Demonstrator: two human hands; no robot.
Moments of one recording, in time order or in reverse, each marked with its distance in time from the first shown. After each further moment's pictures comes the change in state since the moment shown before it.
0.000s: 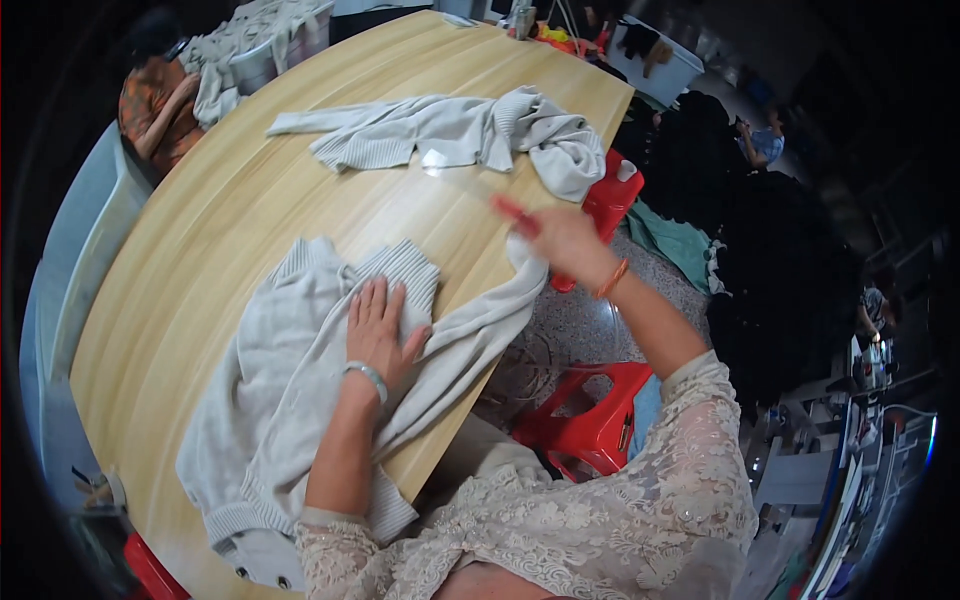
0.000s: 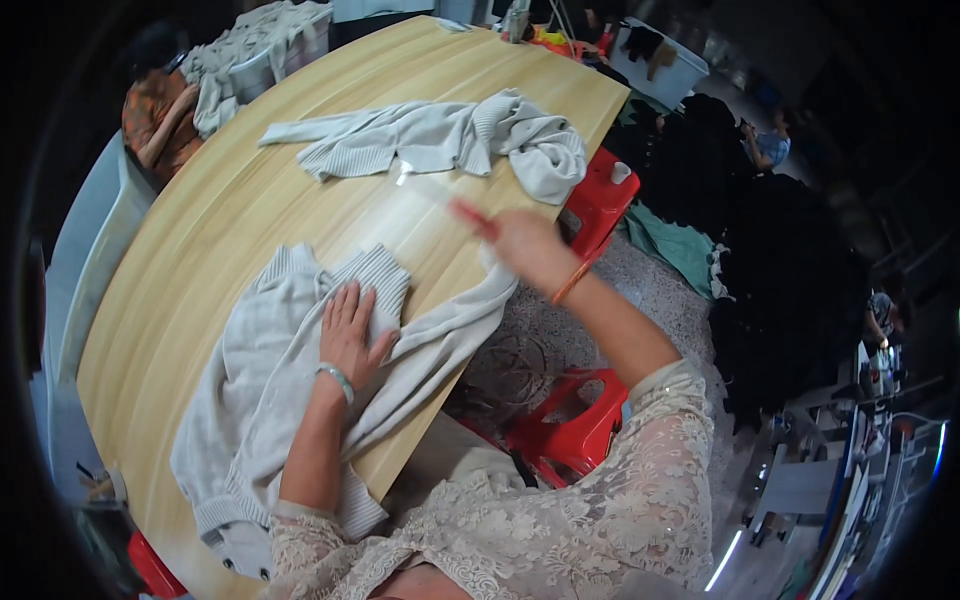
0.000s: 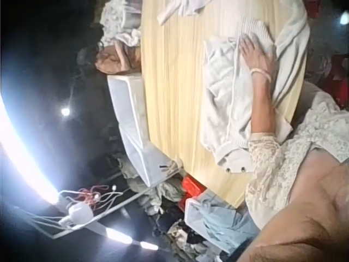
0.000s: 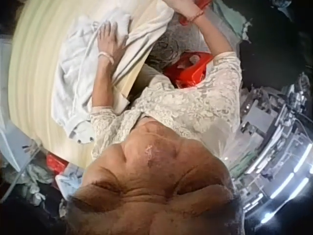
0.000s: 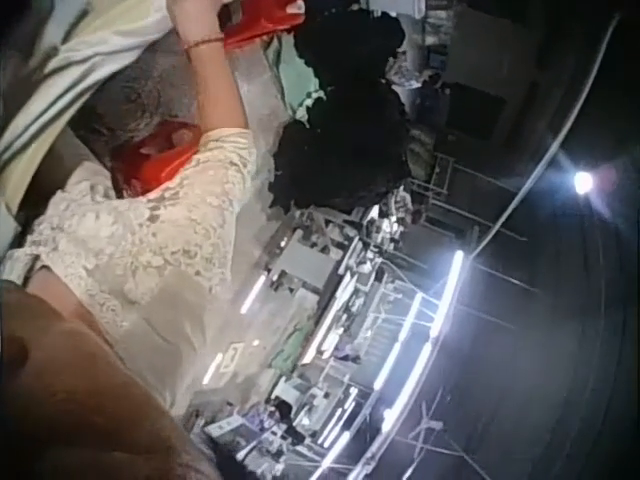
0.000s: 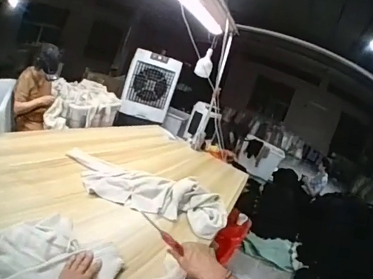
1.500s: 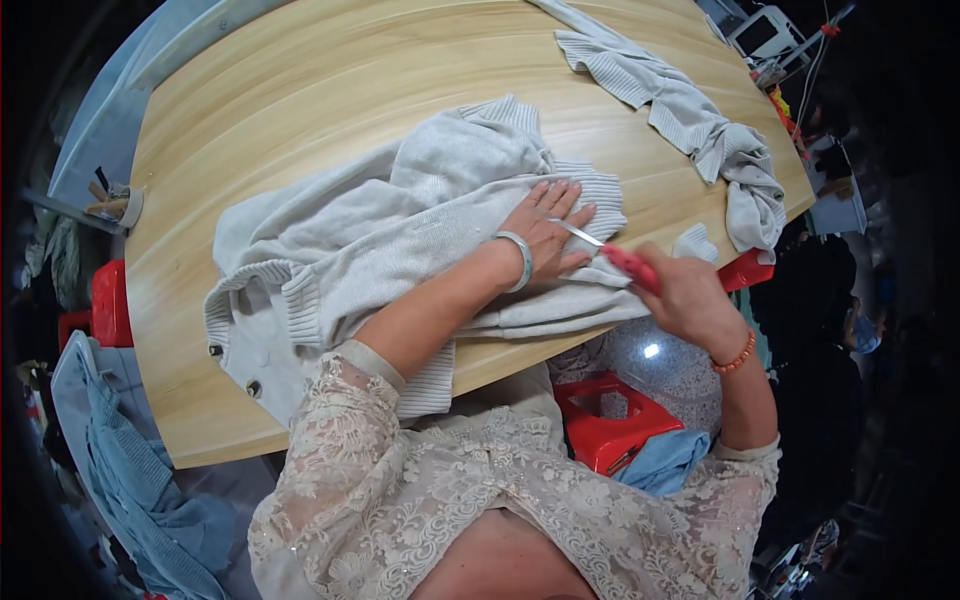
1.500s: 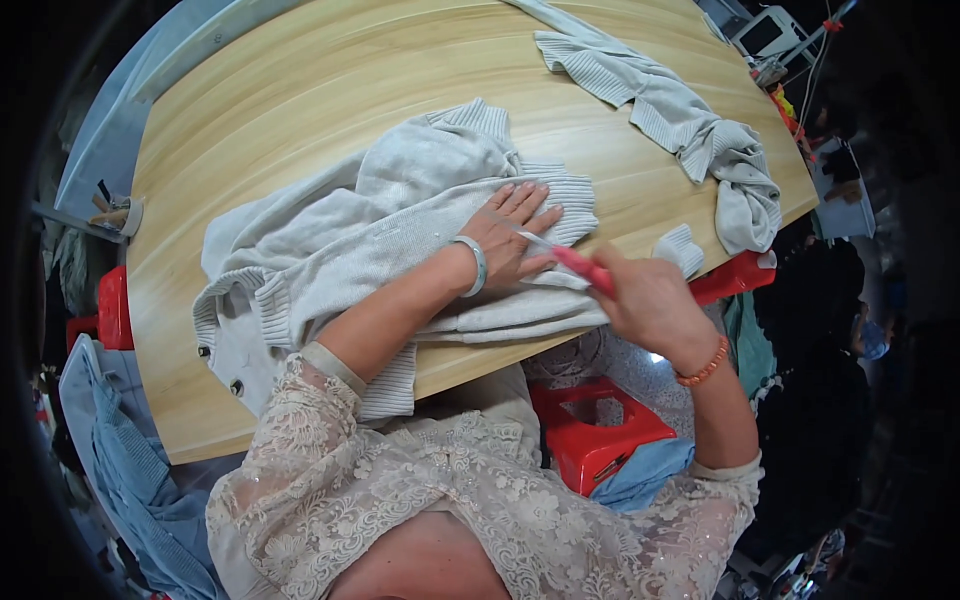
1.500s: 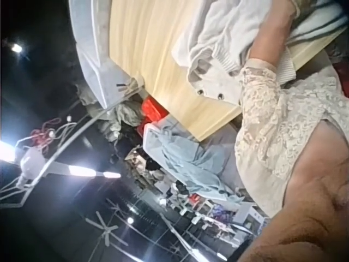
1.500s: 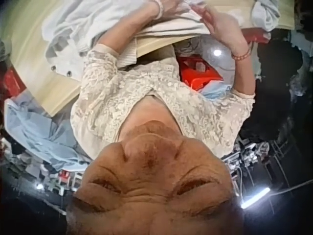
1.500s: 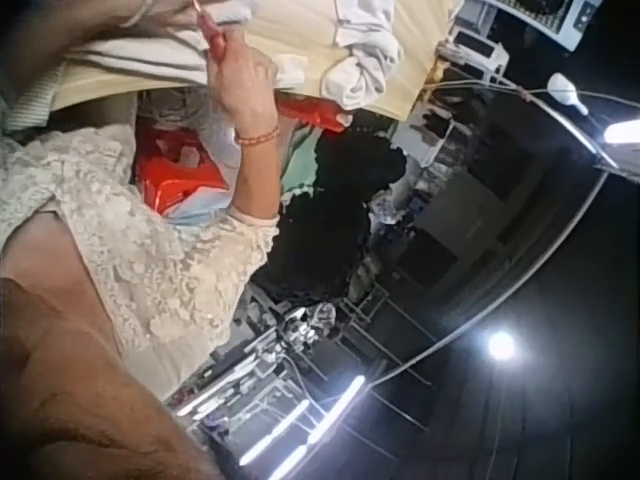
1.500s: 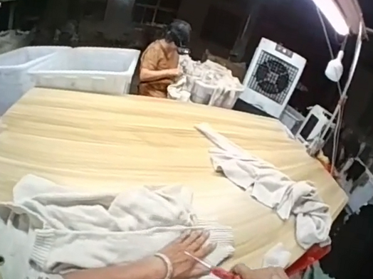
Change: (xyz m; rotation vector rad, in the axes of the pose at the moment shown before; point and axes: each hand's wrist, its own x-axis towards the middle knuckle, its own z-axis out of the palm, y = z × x) left_hand -0.005 0.000 -0.002 0.032 -0.113 -0.016; right_hand -0.064 -0.114 -0.027 -0.103 -0.359 -0.658
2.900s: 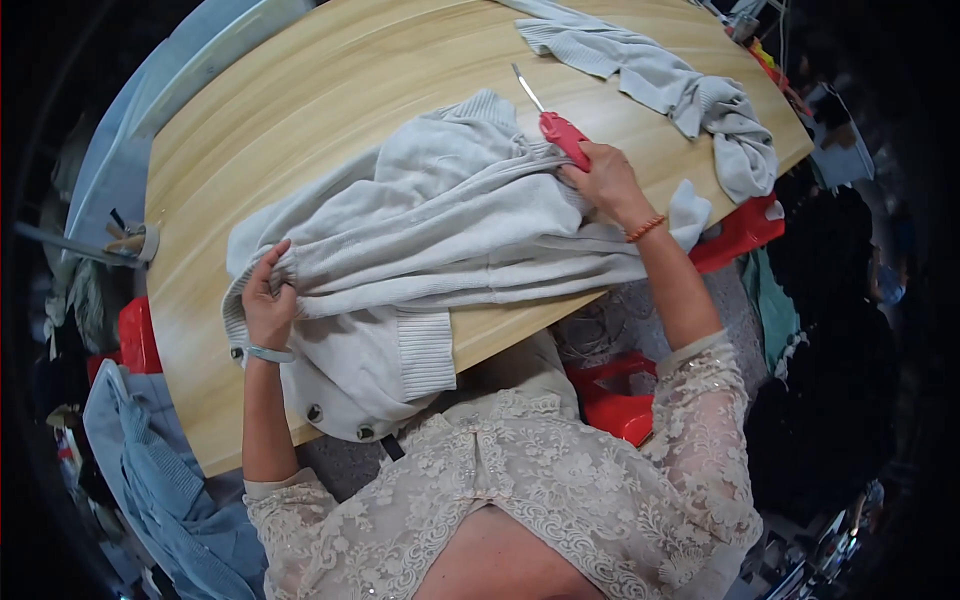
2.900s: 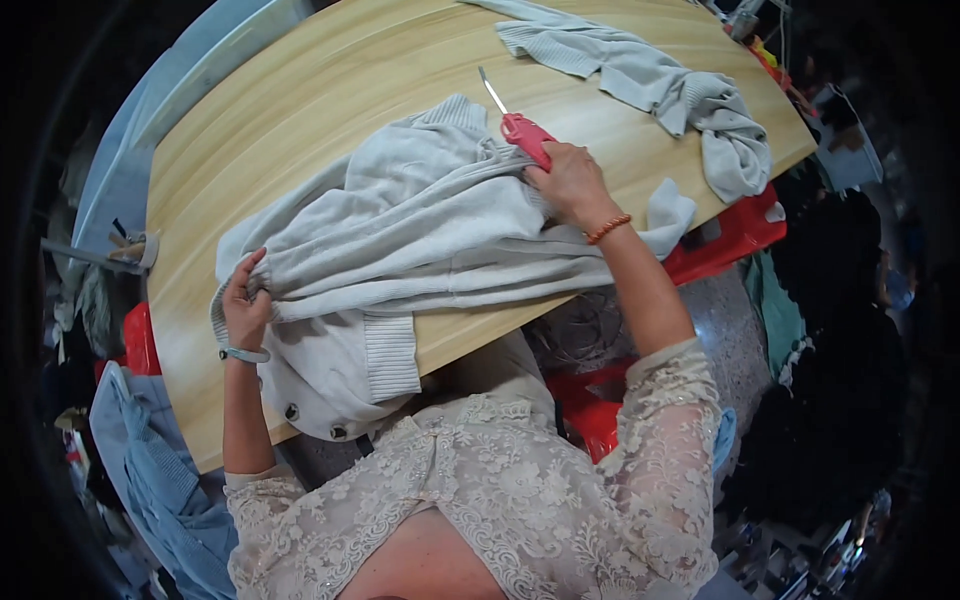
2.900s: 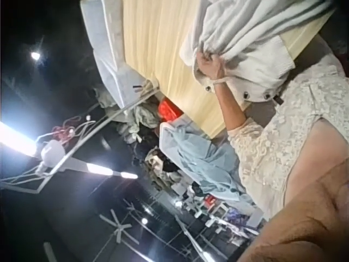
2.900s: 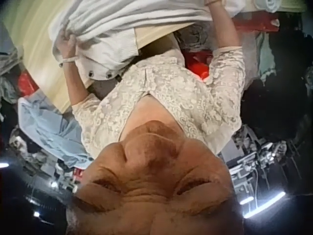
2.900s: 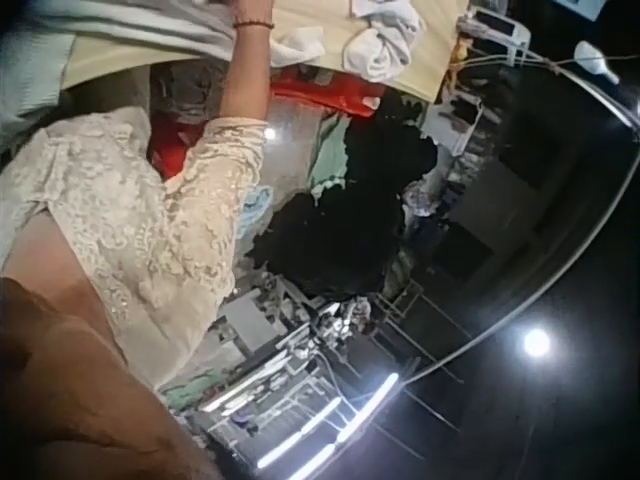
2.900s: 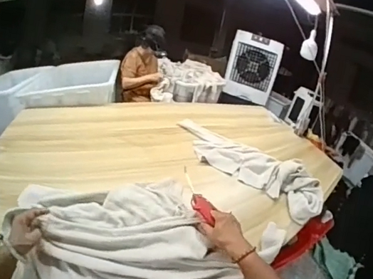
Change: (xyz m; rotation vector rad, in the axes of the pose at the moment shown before) left_hand -0.266 -0.082 -0.140 -0.421 0.530 -0.667; right_hand 0.109 0.047 0.078 0.224 0.445 0.181
